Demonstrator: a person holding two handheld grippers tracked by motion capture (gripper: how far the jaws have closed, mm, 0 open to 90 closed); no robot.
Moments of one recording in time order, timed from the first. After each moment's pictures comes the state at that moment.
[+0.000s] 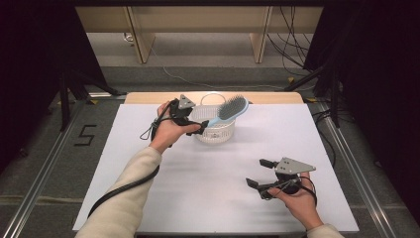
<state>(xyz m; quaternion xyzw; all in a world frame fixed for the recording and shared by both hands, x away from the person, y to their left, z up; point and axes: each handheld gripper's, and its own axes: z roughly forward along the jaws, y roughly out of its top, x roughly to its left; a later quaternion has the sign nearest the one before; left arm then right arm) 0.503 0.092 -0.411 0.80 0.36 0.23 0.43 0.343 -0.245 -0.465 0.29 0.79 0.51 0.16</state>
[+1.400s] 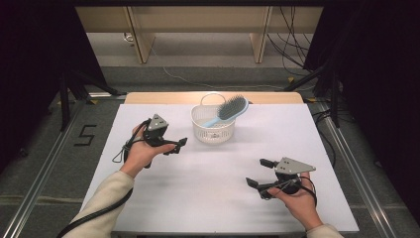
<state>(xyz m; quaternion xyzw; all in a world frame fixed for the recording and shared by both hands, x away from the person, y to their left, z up) 0.448 0.157 -0.434 0.78 0.37 0.21 0.45 0.343 -0.245 -0.465 0.29 0.79 0.51 0.16</state>
